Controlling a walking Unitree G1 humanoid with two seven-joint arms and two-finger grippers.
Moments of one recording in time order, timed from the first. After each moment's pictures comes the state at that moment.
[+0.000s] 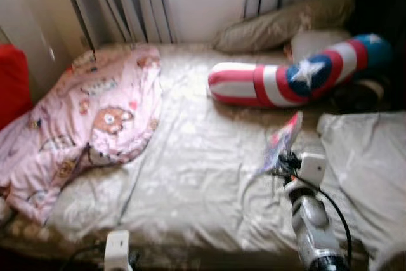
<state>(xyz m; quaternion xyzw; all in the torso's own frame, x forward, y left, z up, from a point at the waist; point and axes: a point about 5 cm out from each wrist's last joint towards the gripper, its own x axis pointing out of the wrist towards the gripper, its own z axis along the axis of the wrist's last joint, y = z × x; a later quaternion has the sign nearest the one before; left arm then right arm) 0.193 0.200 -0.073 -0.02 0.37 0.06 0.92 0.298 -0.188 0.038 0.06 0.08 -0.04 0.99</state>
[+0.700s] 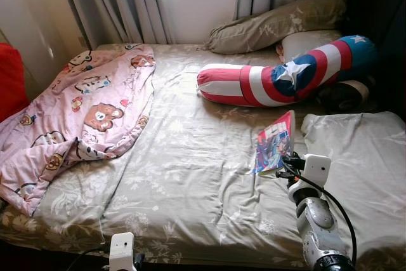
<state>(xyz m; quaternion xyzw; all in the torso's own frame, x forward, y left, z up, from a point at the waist) 0.191 0.199 -0.073 -0.03 0.38 0.06 0.92 0.301 -0.186 0.041 0.06 0.08 -0.02 0.99</state>
